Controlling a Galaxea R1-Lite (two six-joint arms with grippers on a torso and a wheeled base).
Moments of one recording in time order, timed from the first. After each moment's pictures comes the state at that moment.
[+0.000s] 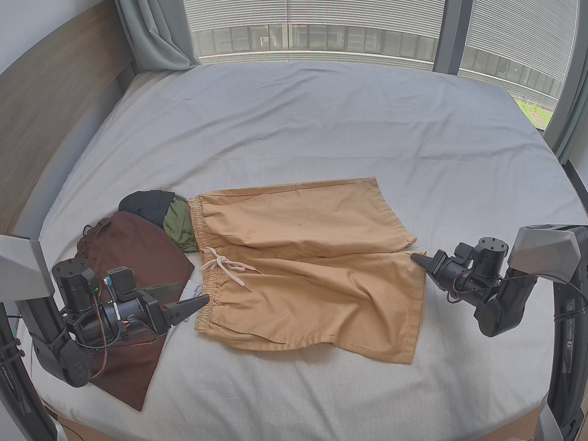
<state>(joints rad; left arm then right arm) -0.08 2.05 -0.25 -1.55 -0.69 -0.23 0.09 2.44 -0.78 -1.45 0.41 0.78</state>
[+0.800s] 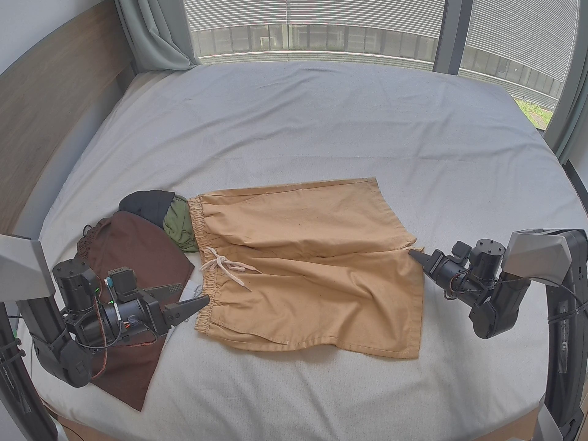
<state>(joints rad) -0.08 2.06 -0.25 -1.55 -0.69 -0.23 0.10 2.50 -0.82 -1.54 0.41 0.74</state>
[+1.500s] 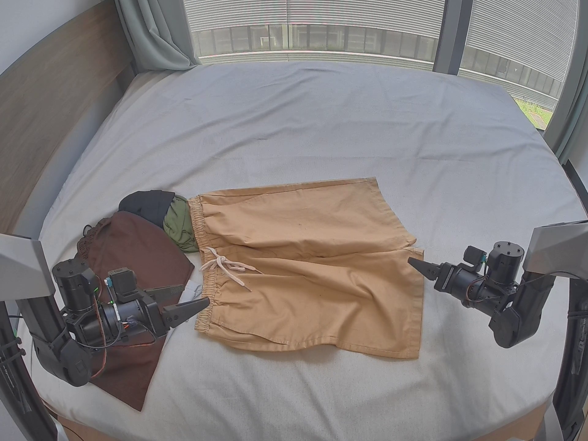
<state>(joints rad) -0.07 2.07 -0.25 -1.55 -0.74 -0.23 0.10 2.32 -0.57 -1.53 0.41 0.46</state>
